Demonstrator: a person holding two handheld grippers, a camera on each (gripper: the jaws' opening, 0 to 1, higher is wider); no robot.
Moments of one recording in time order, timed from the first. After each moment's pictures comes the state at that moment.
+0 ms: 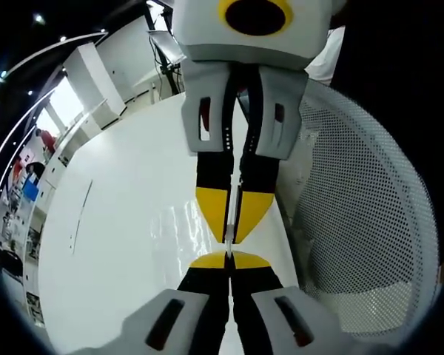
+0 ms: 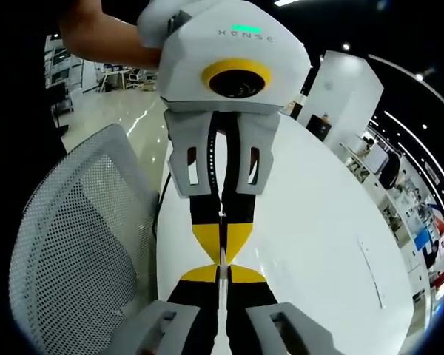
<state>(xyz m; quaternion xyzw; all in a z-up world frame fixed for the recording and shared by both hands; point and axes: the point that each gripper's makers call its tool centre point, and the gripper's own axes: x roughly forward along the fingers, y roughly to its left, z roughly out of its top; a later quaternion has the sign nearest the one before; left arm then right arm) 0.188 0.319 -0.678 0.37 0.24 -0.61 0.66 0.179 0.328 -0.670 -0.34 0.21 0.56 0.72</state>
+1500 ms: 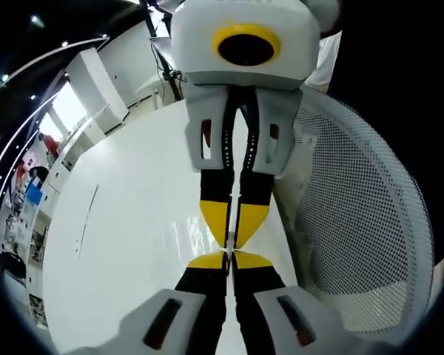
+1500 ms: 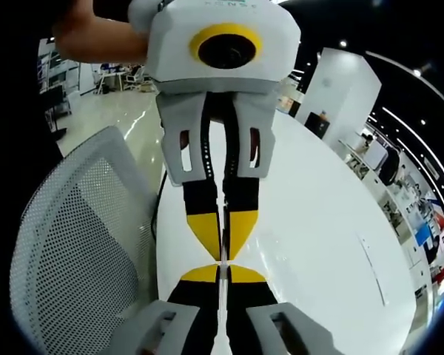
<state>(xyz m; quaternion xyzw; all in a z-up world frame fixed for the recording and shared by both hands) 0.186 0.322 -0.662 0.38 0.22 -0.61 0.66 0.180 0.331 -0.671 -0.34 0.22 0.56 0.72</state>
